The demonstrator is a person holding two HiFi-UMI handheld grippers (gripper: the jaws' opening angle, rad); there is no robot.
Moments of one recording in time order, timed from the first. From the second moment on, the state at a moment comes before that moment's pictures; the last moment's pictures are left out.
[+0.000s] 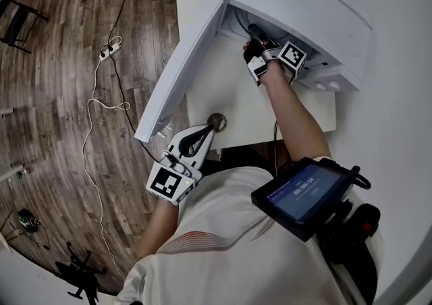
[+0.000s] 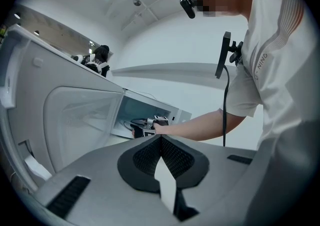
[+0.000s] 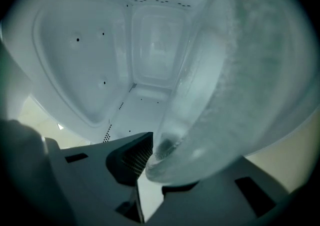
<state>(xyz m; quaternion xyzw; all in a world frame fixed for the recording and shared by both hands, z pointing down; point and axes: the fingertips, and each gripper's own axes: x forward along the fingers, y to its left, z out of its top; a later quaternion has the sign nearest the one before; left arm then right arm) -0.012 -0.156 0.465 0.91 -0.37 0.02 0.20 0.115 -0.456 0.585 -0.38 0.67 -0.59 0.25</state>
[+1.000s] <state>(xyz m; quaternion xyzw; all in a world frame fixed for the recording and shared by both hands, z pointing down) -0.015 -0.153 0.464 0.91 -0.34 0.01 0.22 0.128 -0.454 0.587 -0.38 0.57 -0.66 0.29</state>
